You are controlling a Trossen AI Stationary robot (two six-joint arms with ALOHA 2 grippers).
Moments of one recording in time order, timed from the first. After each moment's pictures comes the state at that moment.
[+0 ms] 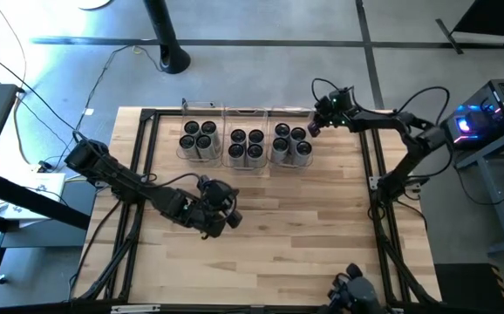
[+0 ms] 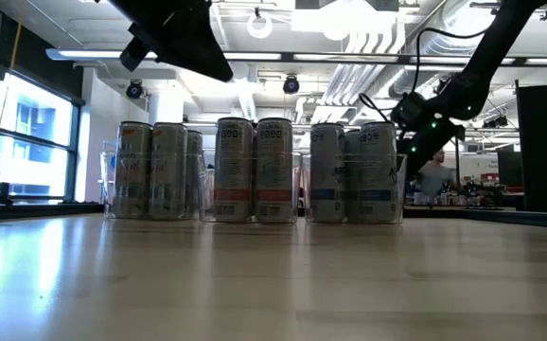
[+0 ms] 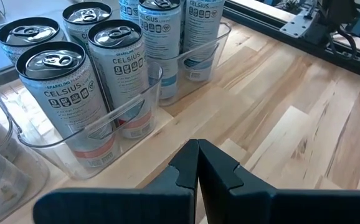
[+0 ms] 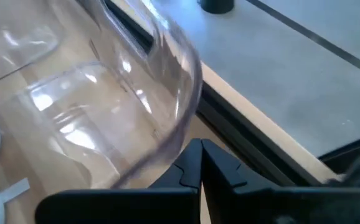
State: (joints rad) left arm -0.43 1.56 1.06 -0.40 -0.92 -0.86; right arm -1.01 1.65 0.73 0.18 -0.22 -0.21
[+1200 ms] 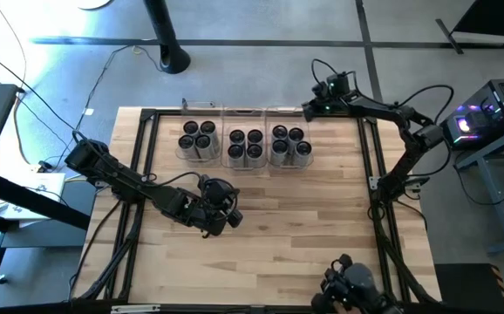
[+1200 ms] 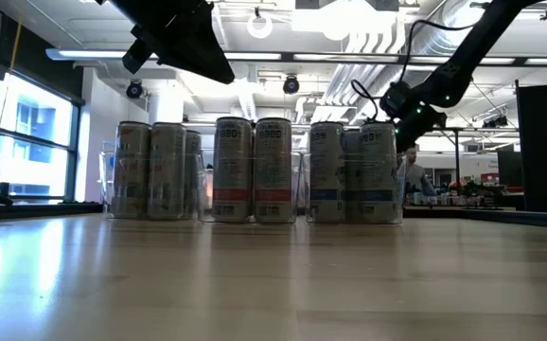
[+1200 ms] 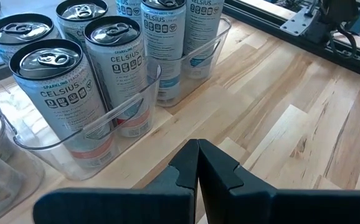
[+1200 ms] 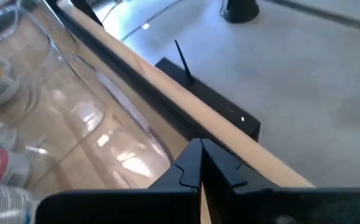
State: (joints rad) left arm -0.42 1.56 1.06 -0.39 -0.89 -0.86; right arm -1.03 1.69 0.95 0.03 -0.40 -0.01
